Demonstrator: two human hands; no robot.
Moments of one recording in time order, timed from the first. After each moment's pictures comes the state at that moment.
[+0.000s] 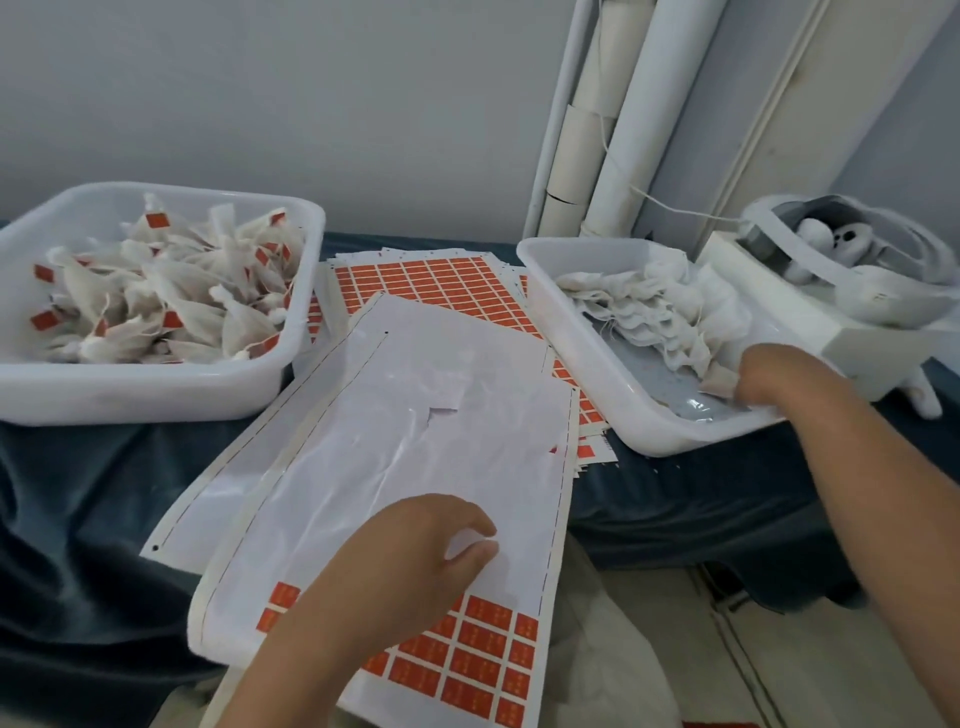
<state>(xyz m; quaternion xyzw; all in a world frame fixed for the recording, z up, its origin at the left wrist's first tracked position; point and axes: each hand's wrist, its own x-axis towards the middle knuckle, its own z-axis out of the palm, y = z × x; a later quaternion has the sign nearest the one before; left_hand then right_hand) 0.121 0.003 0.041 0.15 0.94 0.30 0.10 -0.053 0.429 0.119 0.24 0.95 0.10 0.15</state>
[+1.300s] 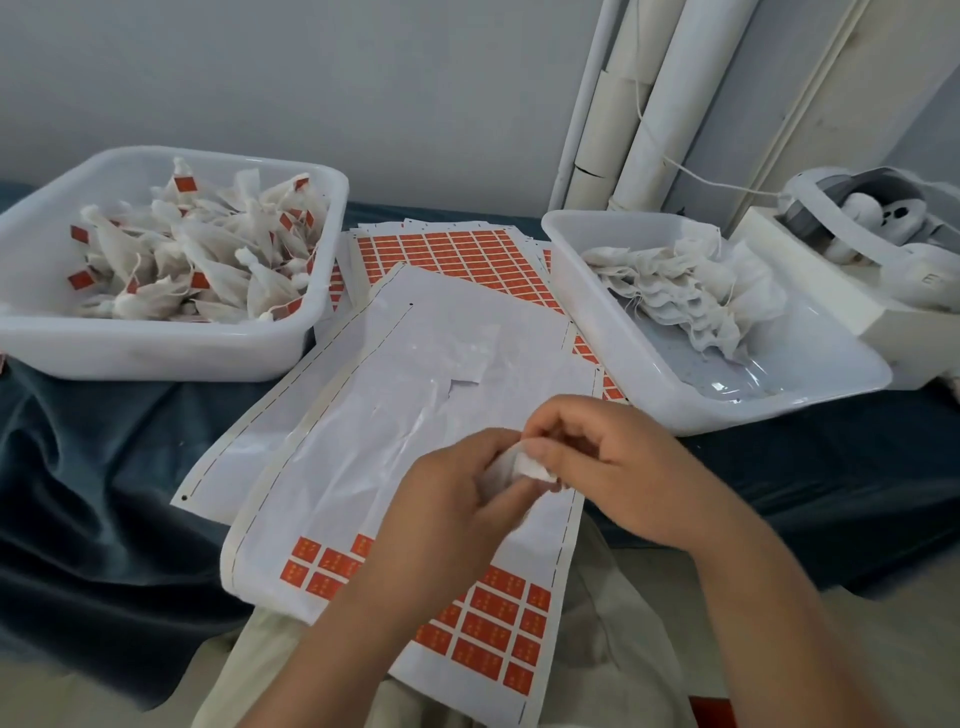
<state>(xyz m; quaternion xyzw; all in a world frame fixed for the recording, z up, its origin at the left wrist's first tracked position) 0.140 0.034 0.060 0.12 0.85 0.51 -0.05 0.110 0.221 0.112 -0.23 0.90 -0.37 0.07</state>
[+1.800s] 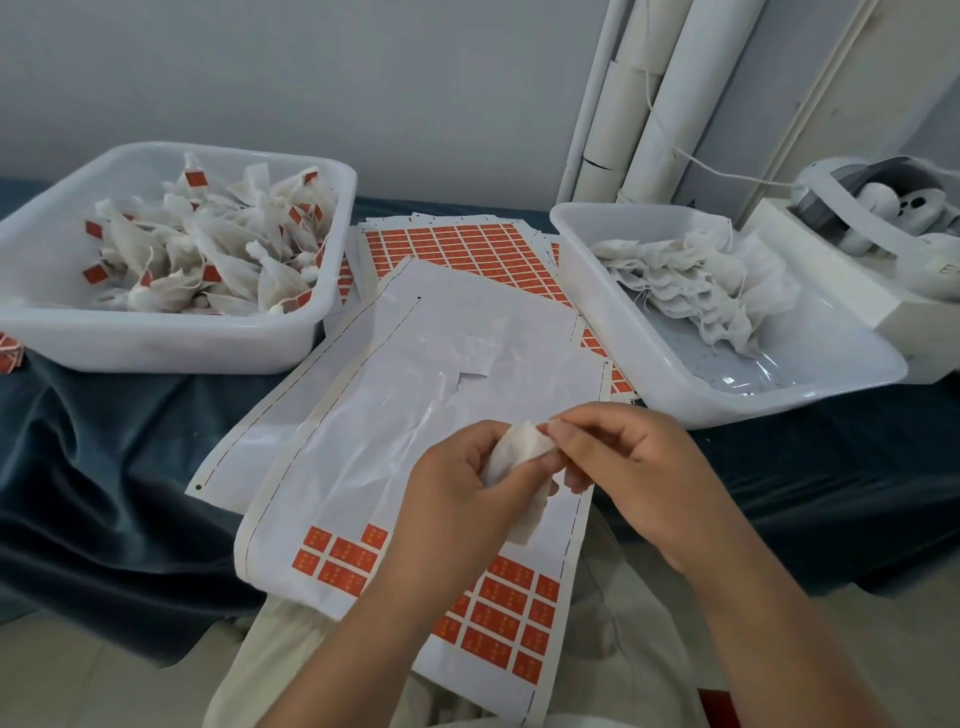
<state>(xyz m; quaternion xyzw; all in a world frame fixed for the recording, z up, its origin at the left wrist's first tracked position) 0.145 0.042 0.062 0.01 0.81 0.58 -0.02 0.126 0.217 0.094 -0.12 0.84 -0.53 0.01</state>
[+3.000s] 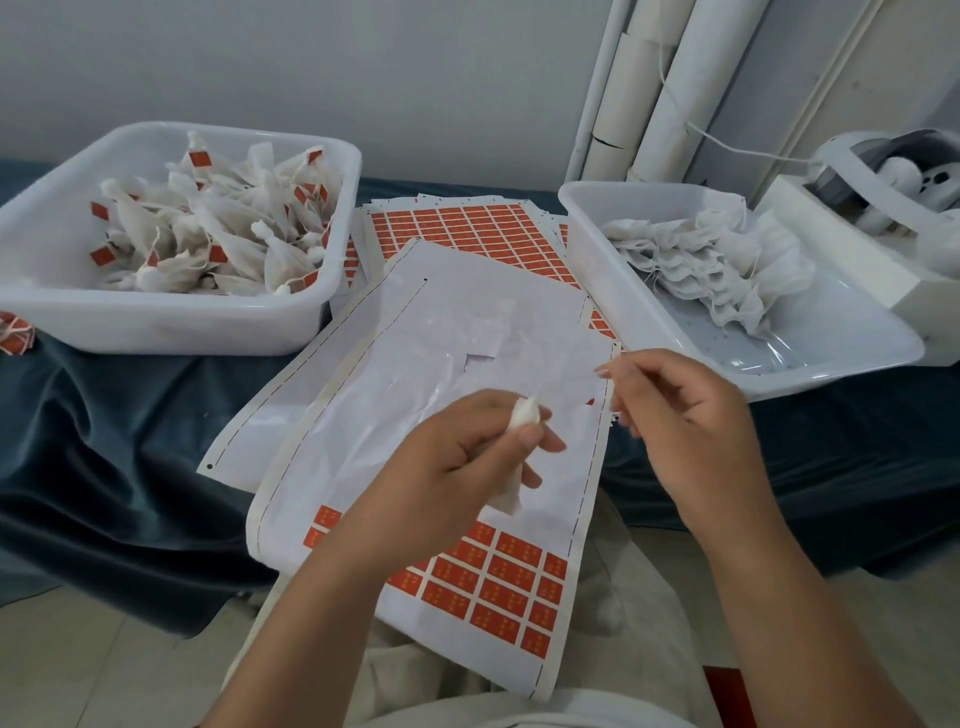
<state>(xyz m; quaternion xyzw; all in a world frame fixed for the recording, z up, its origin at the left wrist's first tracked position) 0.141 0.007 0.083 0.20 0.78 0.59 0.04 0.126 0.225 0.097 -0.05 0.83 -0.54 -0.15</state>
